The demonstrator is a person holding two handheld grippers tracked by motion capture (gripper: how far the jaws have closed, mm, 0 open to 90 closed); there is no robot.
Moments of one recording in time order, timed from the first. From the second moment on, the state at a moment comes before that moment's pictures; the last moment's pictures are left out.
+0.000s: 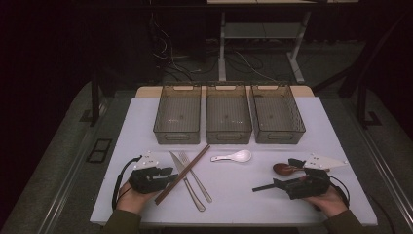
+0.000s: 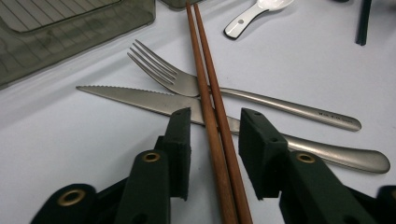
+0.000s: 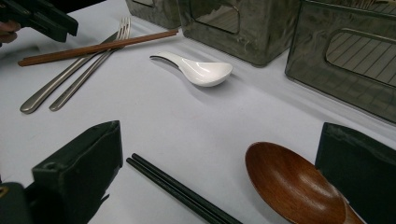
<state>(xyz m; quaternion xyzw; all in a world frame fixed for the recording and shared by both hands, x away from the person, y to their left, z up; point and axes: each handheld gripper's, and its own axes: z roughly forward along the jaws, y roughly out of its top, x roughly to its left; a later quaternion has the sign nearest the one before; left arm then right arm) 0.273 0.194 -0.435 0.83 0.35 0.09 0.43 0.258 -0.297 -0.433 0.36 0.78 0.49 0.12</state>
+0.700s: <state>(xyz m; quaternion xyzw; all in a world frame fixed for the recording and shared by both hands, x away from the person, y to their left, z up) 0.278 0.188 -0.442 0.84 0.35 0.07 0.40 0.258 -0.297 -0.434 0.36 0.79 0.49 0.12</state>
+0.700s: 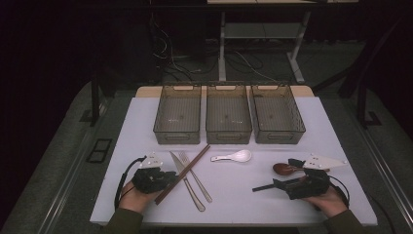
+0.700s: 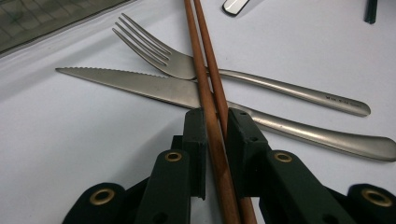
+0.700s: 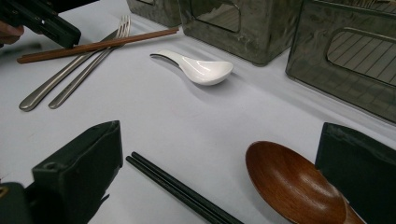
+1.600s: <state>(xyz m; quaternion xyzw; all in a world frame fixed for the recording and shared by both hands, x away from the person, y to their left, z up) 0.281 0.187 -0.446 0.85 0.35 0.08 0.37 0.257 -0.296 -0.434 0.36 0.79 0.49 0.12</state>
